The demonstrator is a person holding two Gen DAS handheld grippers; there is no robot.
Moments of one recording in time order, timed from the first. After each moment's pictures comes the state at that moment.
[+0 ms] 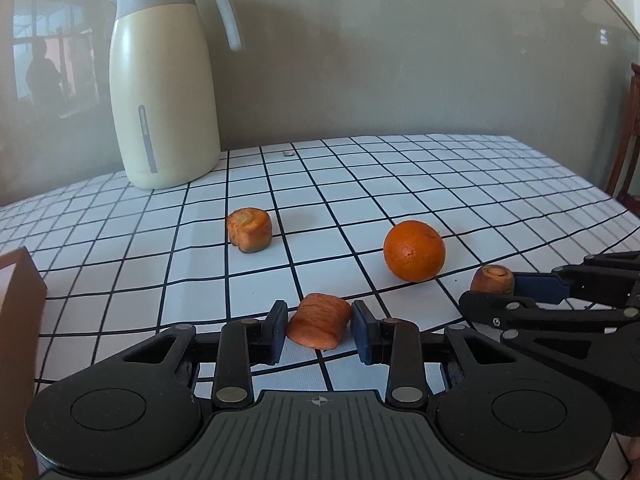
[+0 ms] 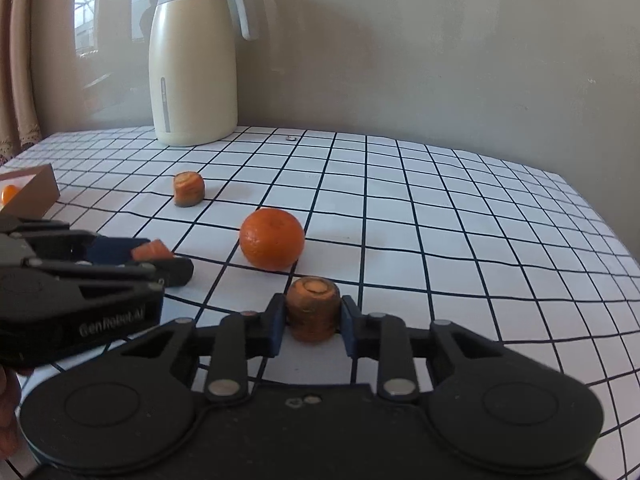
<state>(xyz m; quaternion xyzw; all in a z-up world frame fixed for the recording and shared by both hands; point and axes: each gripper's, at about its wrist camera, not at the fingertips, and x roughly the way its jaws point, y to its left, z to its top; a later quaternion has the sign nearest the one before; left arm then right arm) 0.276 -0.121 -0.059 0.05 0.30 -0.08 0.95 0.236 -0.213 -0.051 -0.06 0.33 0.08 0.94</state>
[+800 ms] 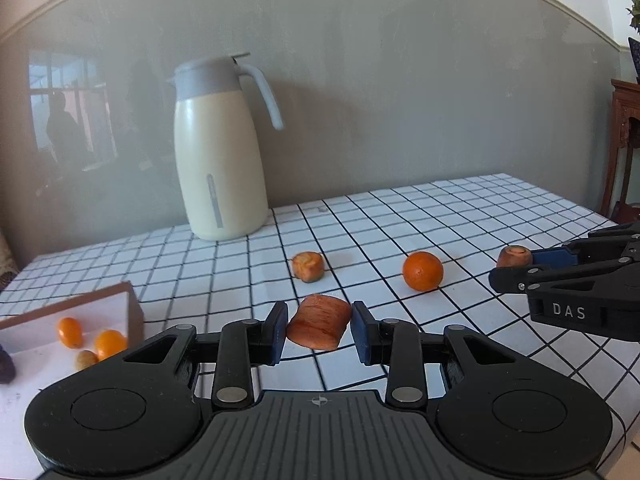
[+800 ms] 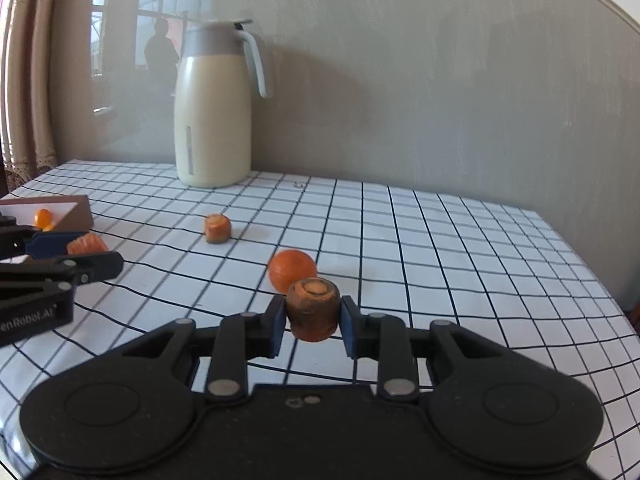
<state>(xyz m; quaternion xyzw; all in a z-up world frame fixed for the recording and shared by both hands) 0.190 -0.069 -0.006 0.07 0.22 -0.06 0.97 0.179 -0.204 -0.009 -0.07 0.27 0.08 0.96</state>
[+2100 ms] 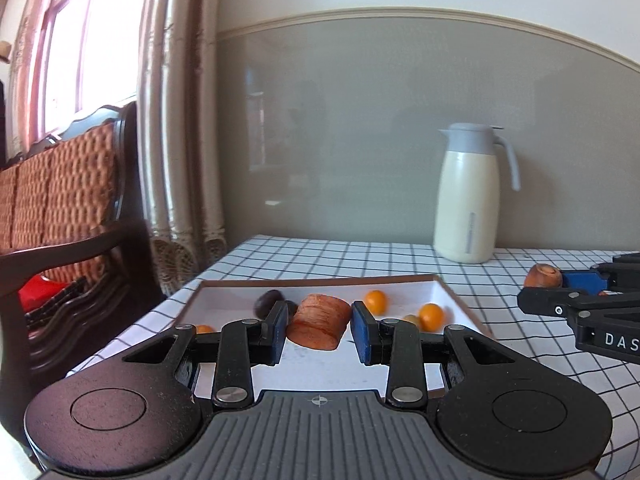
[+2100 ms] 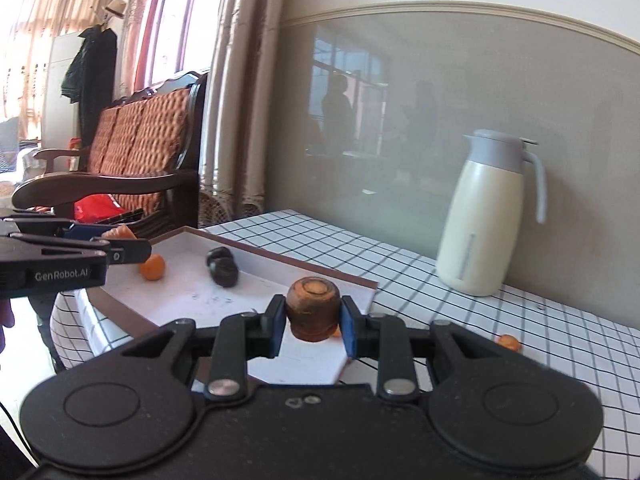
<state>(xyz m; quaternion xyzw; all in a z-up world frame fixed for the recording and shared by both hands) 0.055 0.154 0.026 0.00 0.15 0.16 0.98 0.118 0.003 0.026 -0.12 0.17 0.33 0.92</state>
